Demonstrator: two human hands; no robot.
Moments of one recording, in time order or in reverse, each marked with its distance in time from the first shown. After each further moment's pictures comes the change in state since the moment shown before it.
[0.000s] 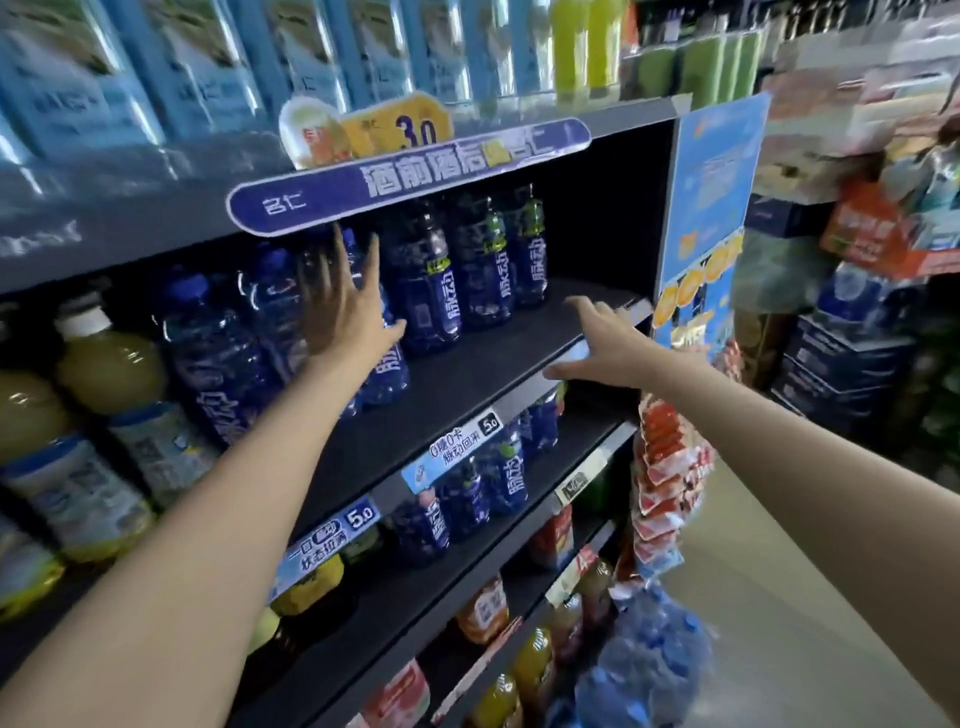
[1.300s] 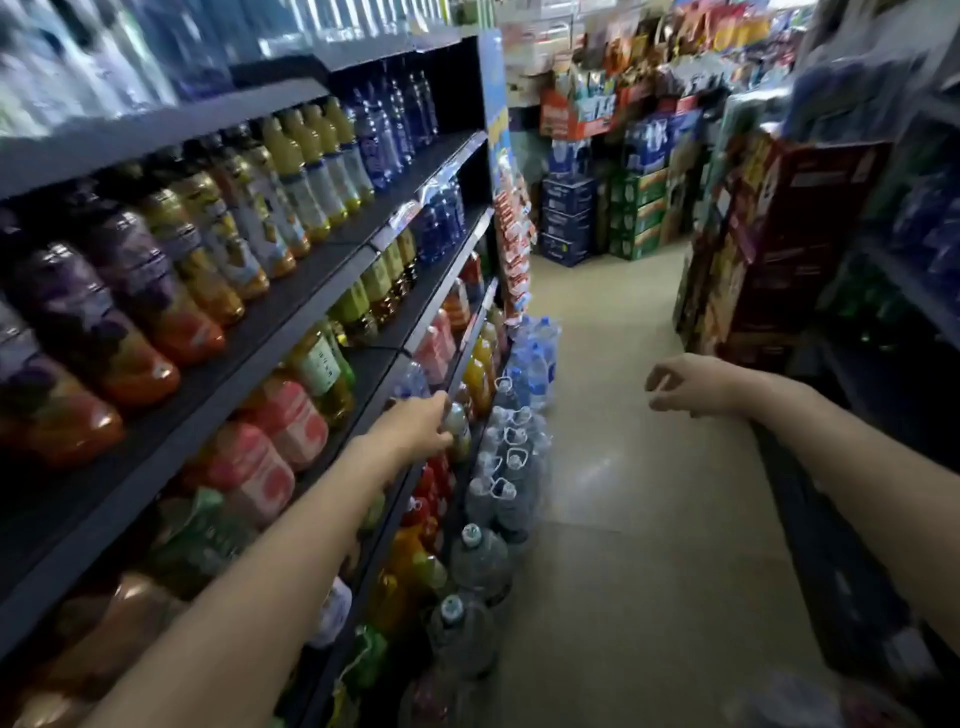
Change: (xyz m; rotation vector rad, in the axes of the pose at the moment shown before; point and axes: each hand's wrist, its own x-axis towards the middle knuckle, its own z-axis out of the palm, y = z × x) left_hand -0.672 -0.446 -0.288 -0.250 -0.836 0.746; right_hand -0.783 -0.585 0.187 0.154 -0.132 0.896
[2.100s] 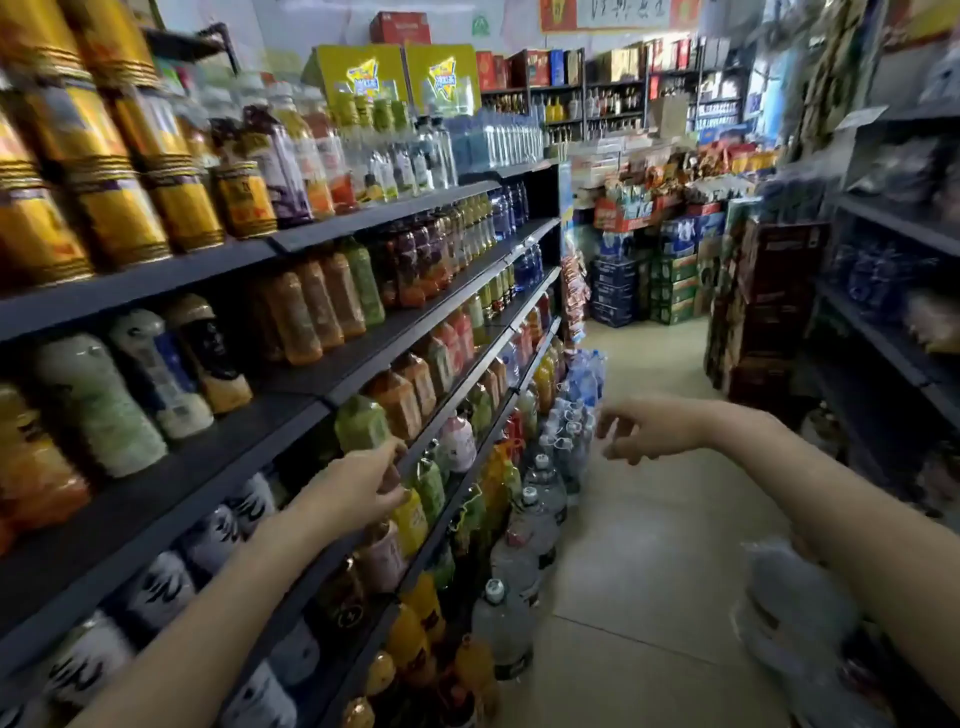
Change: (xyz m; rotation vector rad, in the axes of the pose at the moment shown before) left_hand -0.726 -0.046 0.086 -0.062 0.257 -0.050; right_hand -0.606 -0.102 0.216 -0.176 -0.083 -0.409
